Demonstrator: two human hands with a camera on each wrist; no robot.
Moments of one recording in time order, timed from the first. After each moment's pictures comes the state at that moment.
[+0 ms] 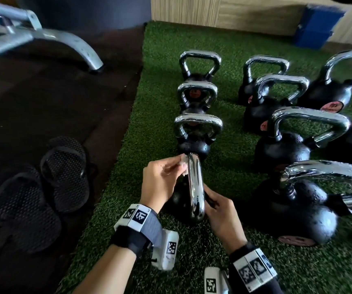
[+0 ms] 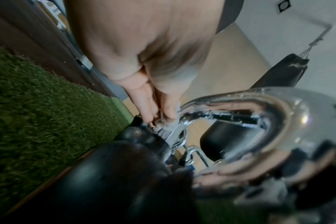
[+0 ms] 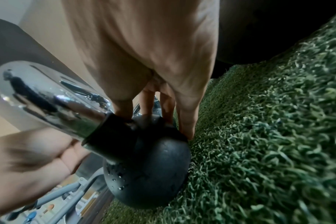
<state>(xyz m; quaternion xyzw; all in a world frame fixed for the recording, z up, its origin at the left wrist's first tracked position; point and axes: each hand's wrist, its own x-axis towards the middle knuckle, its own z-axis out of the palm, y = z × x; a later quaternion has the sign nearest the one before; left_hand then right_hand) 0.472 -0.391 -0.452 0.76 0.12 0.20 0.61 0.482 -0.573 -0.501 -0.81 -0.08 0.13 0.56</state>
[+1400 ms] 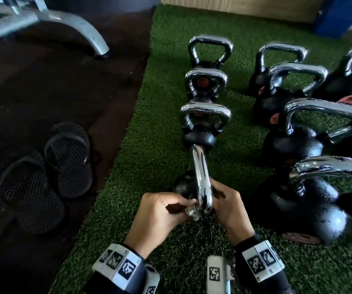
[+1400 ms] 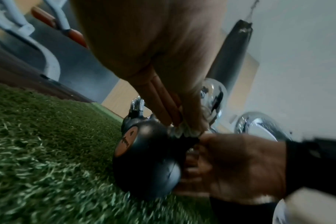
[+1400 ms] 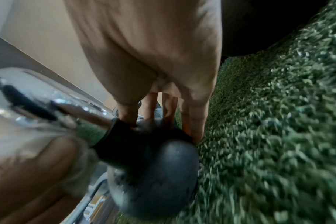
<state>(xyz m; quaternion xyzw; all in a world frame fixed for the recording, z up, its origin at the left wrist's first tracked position) 0.383 -0.405 -0.466 0.83 -0.01 0.14 0.53 0.485 -0.576 -0.489 -0.76 -0.05 0.20 0.61</state>
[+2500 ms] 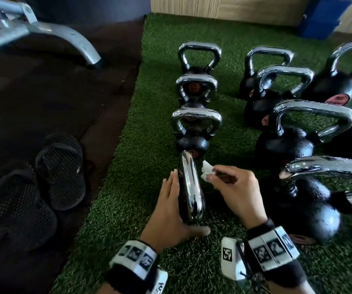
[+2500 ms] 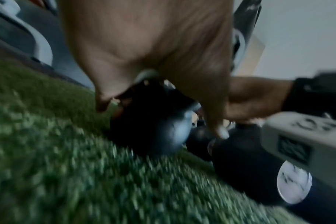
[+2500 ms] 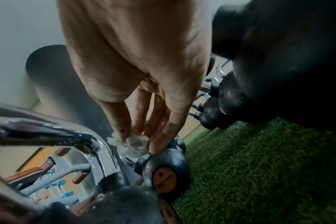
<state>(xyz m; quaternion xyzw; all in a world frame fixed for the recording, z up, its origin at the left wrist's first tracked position) 0.419 -0.426 -0.503 0.91 0.06 -0.04 0.41 0.521 -0.595 -0.447 -0.86 -0.12 -0.01 0.50</state>
